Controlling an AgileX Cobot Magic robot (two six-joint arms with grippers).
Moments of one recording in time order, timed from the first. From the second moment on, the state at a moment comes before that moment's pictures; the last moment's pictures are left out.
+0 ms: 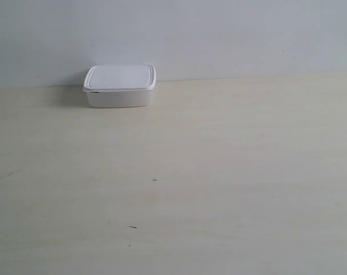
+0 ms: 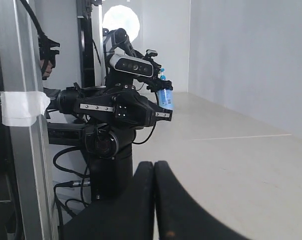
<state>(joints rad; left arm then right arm) -0.37 0.01 0.00 1.56 -0.69 -1.83 1.93 0.01 0.00 -1.74 0.45 1.66</state>
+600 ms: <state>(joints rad) -0.31 0.00 0.00 1.56 -0.71 -1.83 1.39 0.01 0.00 -1.74 0.44 1.67</state>
